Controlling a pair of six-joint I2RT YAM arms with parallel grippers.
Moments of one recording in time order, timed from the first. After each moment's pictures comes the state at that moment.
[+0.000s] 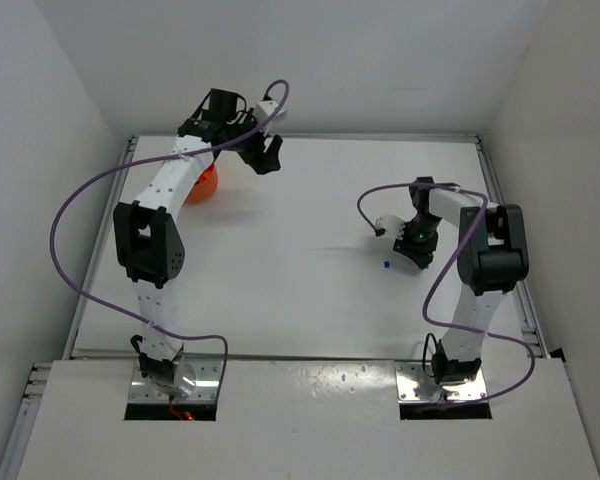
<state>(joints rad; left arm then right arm) -0.24 2.04 1.99 -0.67 0.55 0.49 0.03 1.95 1.20 -0.87 -0.06 -1.18</state>
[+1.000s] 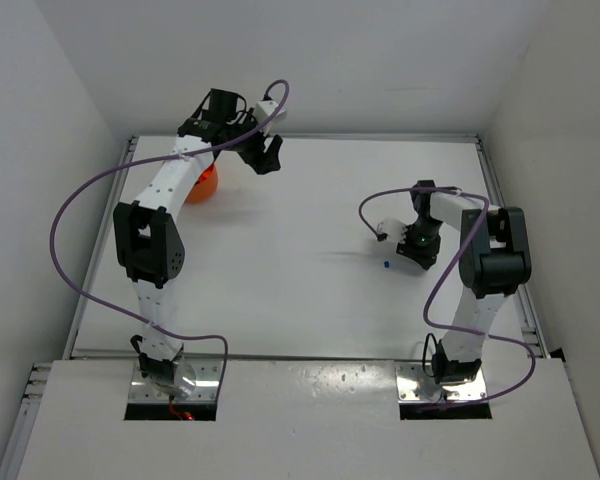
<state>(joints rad) -0.23 2.04 1.99 -0.67 0.55 0.49 0.03 1.92 1.15 -0.84 -0.02 -1.22</state>
